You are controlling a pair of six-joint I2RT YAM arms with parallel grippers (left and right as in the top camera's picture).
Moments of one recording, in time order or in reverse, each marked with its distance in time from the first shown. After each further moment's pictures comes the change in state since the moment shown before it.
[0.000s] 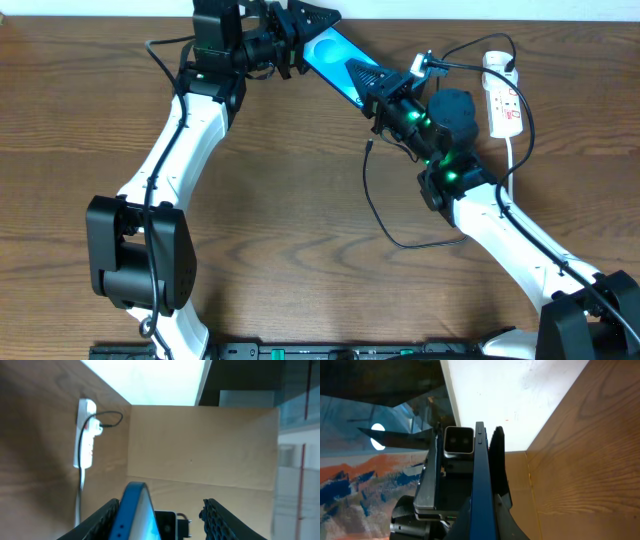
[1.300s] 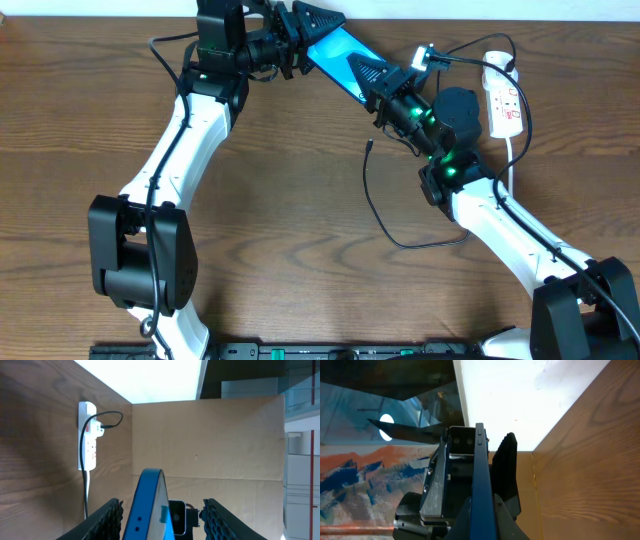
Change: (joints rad) left arm -0.014 0.000 0.000 0.003 0.011 0.096; right arm -0.024 0.049 -0.001 0.111 -0.039 -0.021
